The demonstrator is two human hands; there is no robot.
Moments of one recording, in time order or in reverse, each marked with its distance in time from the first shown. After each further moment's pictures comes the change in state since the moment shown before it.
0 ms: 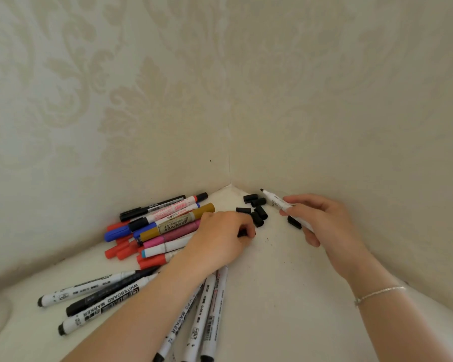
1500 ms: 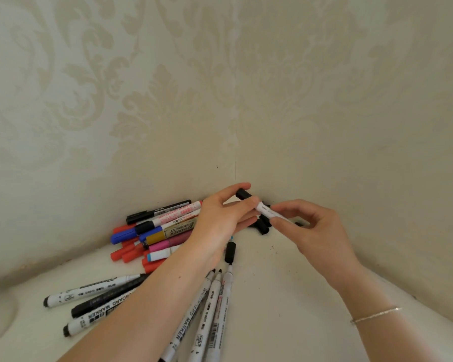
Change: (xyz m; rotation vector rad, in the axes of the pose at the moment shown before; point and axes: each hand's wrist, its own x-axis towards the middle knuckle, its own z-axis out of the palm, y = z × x) left_hand -0.004 0.023 -0.030 -1.365 0.220 -0.314; right_hand -0.021 -0.012 0.022 -0.132 -0.065 -0.247
